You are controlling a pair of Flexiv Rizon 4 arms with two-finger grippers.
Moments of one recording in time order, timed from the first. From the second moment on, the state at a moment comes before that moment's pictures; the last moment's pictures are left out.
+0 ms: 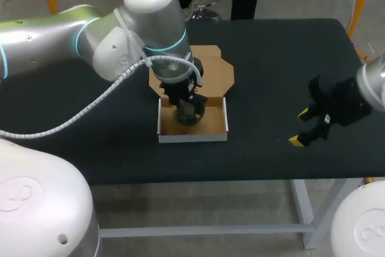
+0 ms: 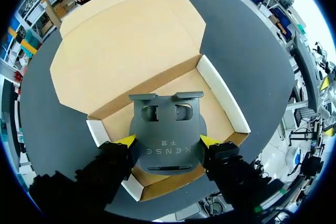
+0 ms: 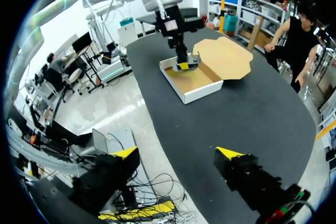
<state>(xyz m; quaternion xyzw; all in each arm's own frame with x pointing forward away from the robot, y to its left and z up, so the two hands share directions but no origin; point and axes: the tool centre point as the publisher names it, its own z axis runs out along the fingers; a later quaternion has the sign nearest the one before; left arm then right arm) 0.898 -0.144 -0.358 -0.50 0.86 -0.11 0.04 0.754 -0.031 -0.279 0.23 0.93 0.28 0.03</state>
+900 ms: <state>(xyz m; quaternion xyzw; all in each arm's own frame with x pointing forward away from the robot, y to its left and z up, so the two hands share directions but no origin) 0.909 -0.149 -0.402 -0.52 0.85 -0.07 0.06 0.754 -0.031 -0.279 0.23 0.93 0.28 0.03</state>
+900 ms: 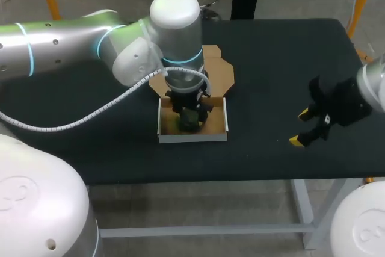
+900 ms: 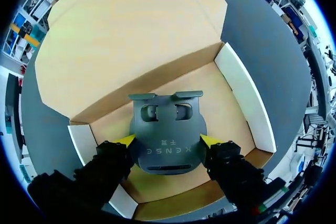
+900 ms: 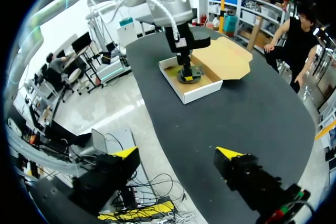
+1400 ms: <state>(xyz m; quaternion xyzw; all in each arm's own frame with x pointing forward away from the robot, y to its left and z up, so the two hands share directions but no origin) 0.909 -0.143 -0.397 -0.59 0.80 -0.06 0.05 0.754 -0.030 -0.279 0.23 0.93 0.28 0.03</state>
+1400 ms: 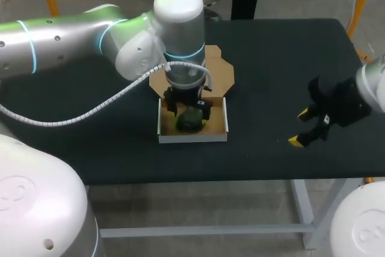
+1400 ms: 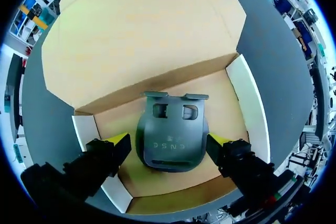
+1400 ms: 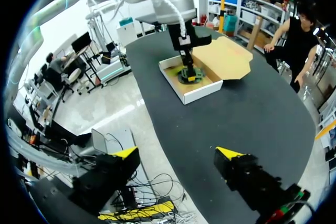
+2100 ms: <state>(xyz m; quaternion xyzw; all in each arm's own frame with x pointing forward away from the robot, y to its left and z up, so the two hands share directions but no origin) 0.901 -0.148 -0.377 -0.66 0.75 -0.04 0.03 0.753 -0.030 -0.279 0.23 0.93 0.28 0.04</state>
